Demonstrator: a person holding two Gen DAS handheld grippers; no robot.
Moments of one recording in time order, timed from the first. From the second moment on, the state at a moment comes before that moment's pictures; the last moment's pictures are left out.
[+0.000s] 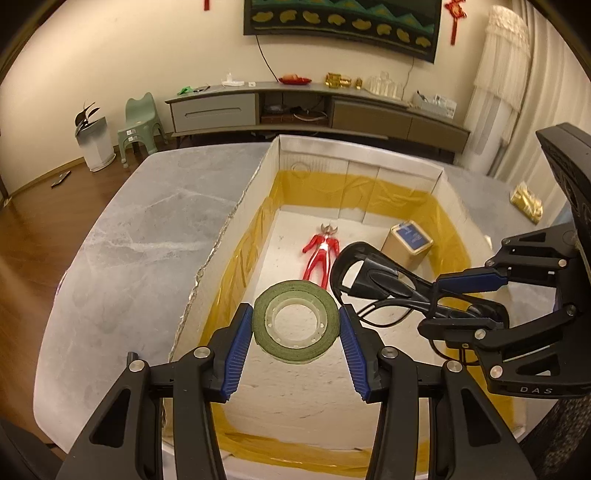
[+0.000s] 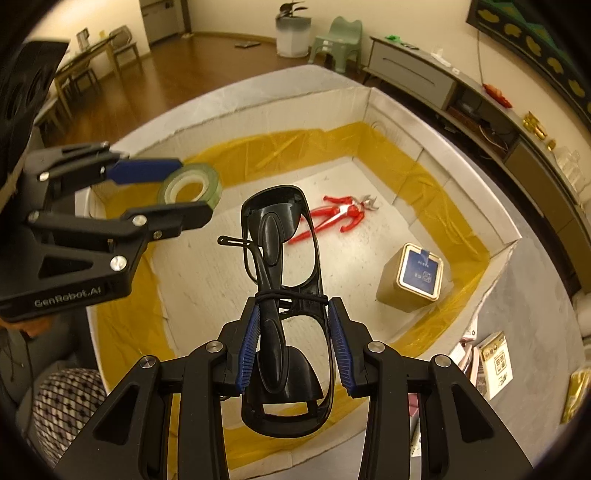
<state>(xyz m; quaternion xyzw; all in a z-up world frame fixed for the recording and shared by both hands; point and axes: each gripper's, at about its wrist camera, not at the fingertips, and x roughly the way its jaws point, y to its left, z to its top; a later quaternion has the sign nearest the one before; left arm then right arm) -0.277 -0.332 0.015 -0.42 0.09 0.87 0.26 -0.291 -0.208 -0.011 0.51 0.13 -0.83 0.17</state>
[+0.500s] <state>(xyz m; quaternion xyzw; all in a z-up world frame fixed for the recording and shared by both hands) -0.275 -0.312 0.004 -0.41 0.20 0.86 0.25 -0.289 -0.223 -0.027 0.53 0.18 -0.81 0.19</state>
